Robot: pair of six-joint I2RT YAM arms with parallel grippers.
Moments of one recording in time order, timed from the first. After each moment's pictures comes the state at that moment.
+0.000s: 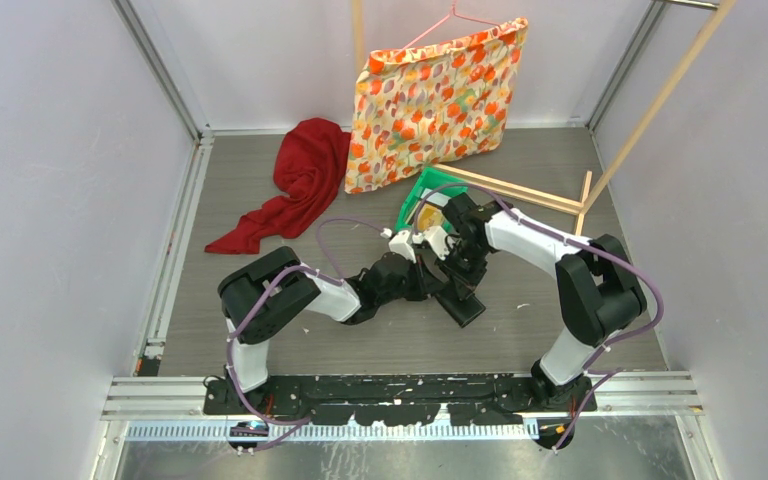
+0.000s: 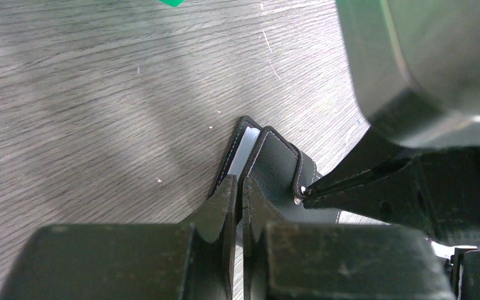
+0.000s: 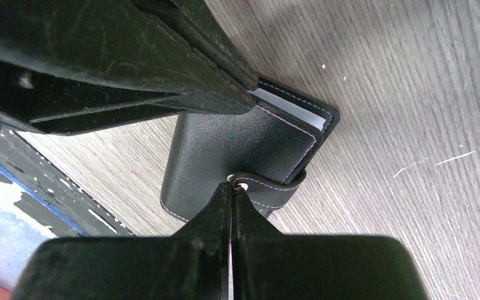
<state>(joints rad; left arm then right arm) -0.98 1.89 0.76 0.71 -0.03 -0.88 0.51 1.69 1.09 -0.91 -0.28 -0.46</state>
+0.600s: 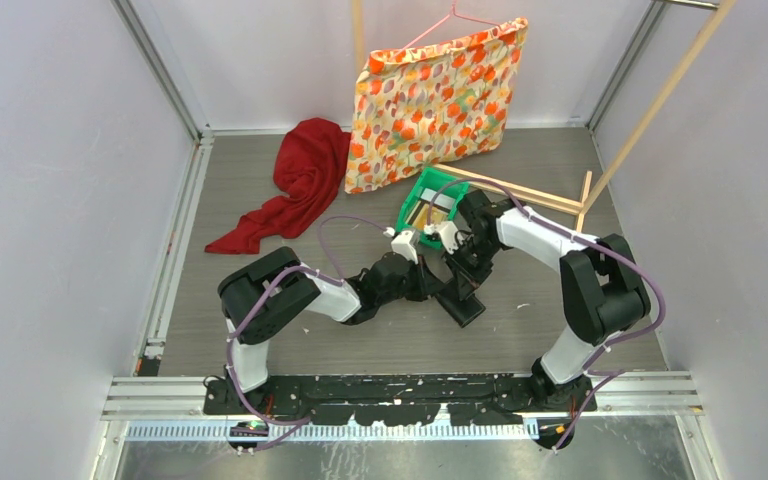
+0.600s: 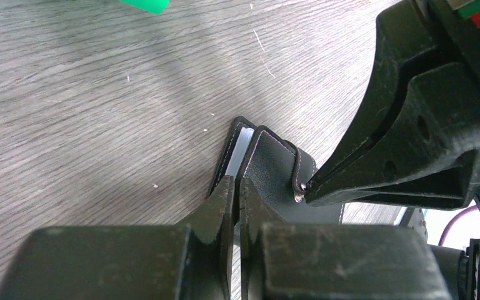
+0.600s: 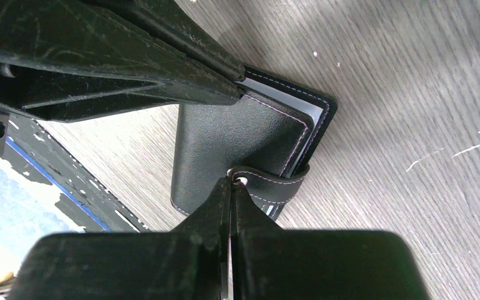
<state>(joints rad) -0.98 1.89 0.76 0.72 -0.03 -0.83 0.43 1.67 1.07 -0.89 -0.39 -0.42</state>
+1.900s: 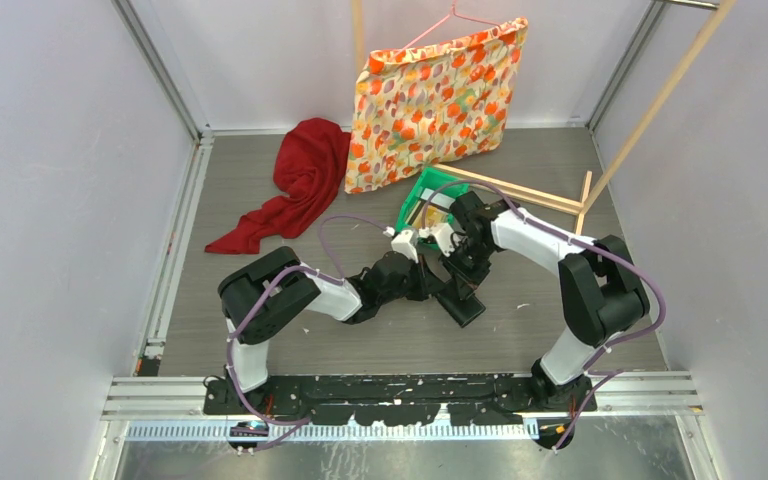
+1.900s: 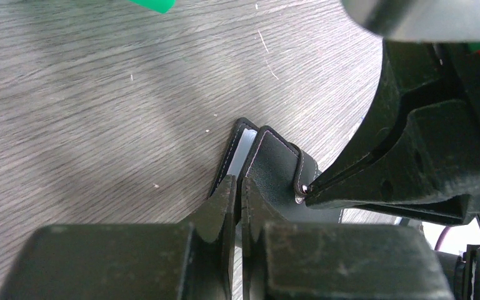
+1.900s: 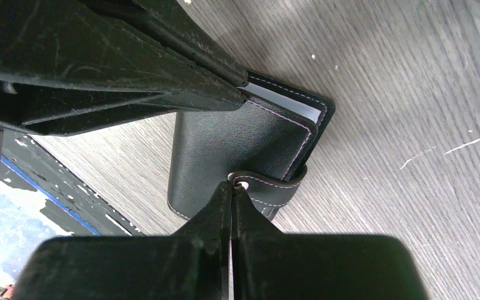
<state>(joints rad) -0.98 1.89 0.78 0.70 -0.03 -0.83 0.47 1.66 1.07 -0.89 -0.33 -0.41</state>
